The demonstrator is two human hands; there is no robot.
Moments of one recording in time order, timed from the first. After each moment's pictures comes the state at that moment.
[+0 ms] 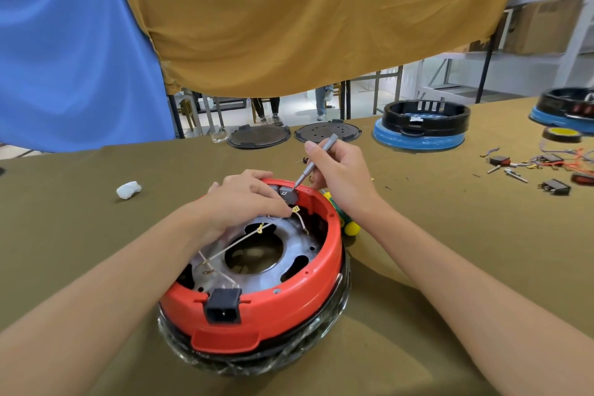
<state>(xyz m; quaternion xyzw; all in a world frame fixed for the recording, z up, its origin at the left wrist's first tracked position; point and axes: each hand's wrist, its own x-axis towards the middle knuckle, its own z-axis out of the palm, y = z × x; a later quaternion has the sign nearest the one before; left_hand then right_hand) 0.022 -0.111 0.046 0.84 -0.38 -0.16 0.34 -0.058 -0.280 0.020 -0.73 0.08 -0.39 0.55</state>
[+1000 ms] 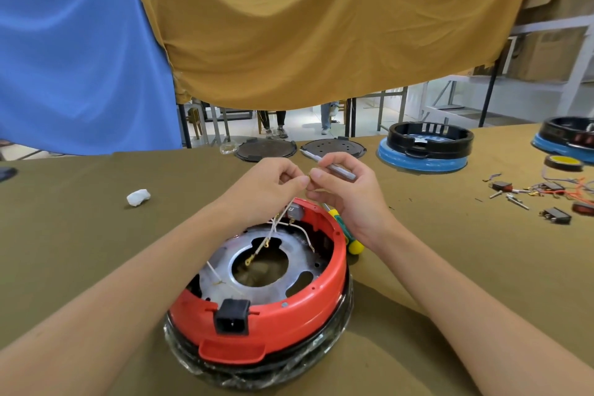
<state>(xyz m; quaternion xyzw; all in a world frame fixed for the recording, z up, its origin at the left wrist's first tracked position) 0.005 -0.130 0.076 0.79 -0.44 -0.05 0.41 -0.074 -0.278 0.027 -0.58 -0.04 -0.30 0.75</state>
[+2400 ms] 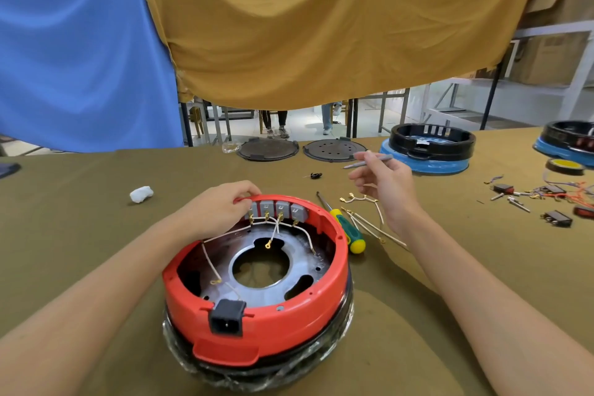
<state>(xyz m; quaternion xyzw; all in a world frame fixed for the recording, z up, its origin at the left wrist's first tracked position) 0.063 -0.085 0.045 0.88 -0.42 -0.03 0.22 -0.071 -0.338 0.019 -0.63 0.17 -0.38 0.65</state>
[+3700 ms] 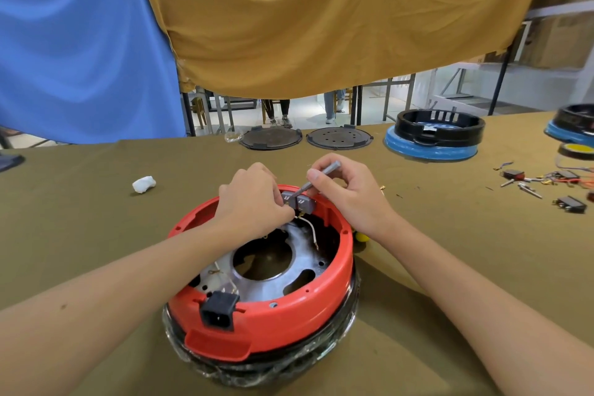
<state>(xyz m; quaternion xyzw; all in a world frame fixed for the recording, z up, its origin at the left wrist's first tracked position) 0.016 -0.119 0.039 0.90 -0.36 0.09 0.22 -0.073 -0.278 0.013 -0.82 -0.06 -0.35 0.46</state>
